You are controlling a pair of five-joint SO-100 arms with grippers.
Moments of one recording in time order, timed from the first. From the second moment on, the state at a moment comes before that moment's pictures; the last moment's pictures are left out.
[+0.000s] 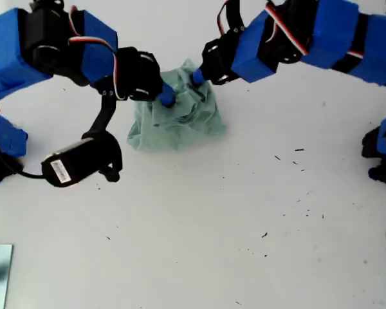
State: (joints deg) arm 0 -16.9 87.6 60.4 82.5 18.5; arm 1 21.6 89.3 60.5 72.3 -43.8
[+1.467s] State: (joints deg) arm 0 0.8 205.6 184.7 59.7 5.5; arm 1 42.4 200.0 174.6 76.6 -13.4
